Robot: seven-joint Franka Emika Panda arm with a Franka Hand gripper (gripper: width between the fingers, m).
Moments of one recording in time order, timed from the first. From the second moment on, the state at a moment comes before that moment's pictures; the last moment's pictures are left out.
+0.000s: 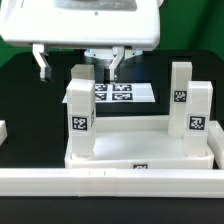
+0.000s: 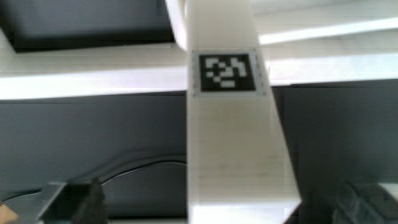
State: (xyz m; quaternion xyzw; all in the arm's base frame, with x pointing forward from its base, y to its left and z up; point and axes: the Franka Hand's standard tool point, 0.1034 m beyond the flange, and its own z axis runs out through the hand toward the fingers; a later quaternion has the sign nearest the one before) arm 0.638 -0.074 0.139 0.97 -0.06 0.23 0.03
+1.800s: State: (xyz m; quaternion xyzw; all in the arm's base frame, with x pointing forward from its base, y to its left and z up) arm 0.649 -0.075 0.125 1.00 -0.06 -0.04 -0.03
